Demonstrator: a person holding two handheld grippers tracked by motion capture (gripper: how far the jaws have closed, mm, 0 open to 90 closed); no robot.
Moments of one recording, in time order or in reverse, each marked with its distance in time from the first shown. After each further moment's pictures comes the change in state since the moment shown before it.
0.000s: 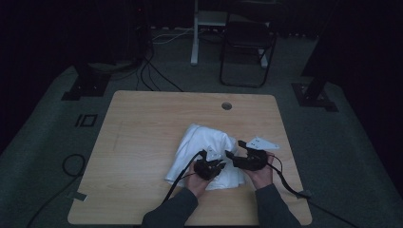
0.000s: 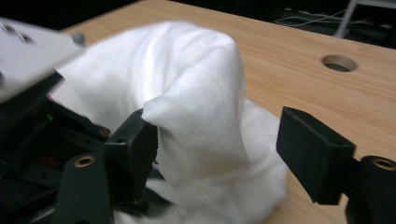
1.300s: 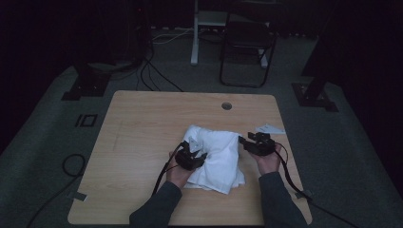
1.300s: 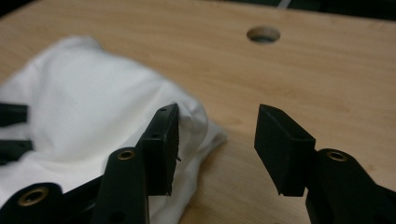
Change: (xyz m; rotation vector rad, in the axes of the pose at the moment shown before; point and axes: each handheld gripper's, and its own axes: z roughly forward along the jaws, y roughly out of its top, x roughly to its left) left arm 0.050 -0.002 -0.033 0.024 0.218 0.033; right arm -0.055 0.011 0.011 0.094 -0.169 0.139
